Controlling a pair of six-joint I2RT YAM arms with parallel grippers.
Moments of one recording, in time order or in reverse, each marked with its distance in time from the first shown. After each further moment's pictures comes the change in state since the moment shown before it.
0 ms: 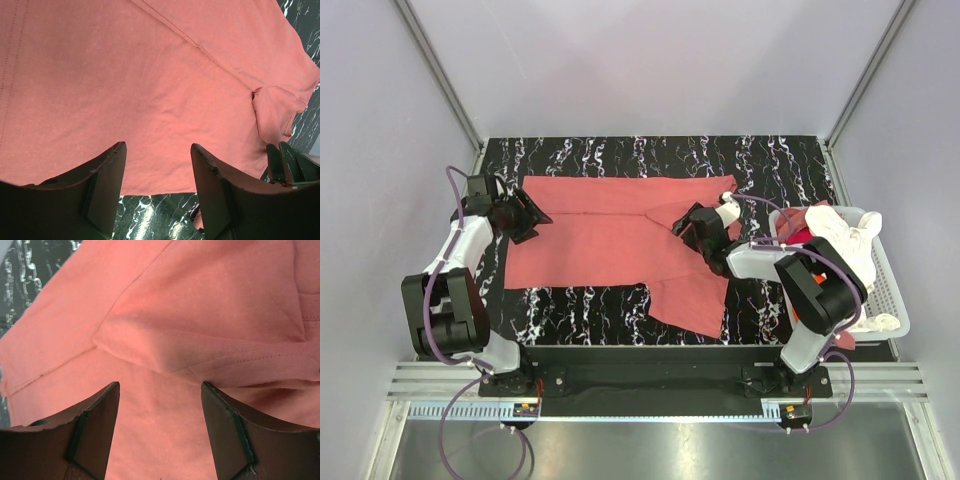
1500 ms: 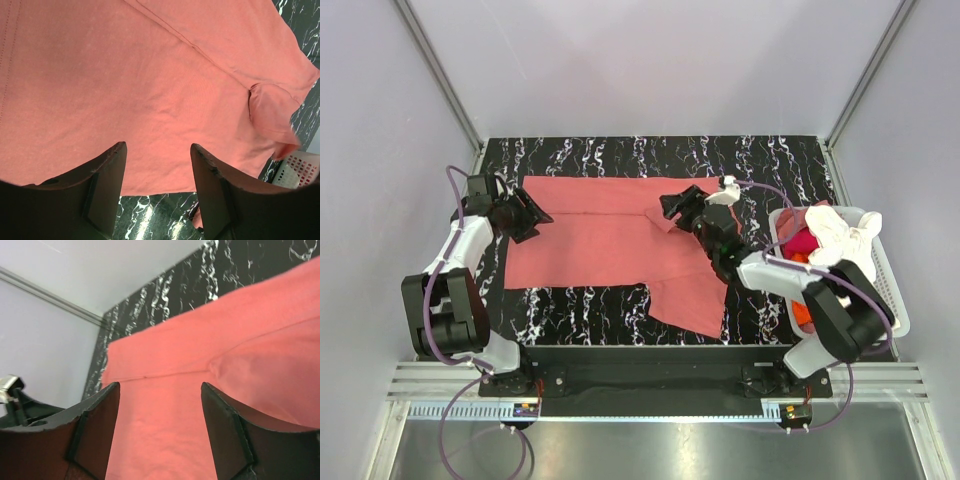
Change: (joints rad) left arm -0.002 0.000 0.000 0.009 0.013 0.000; right arm 0.052 -0.146 -0.032 0.309 -0.061 -0.157
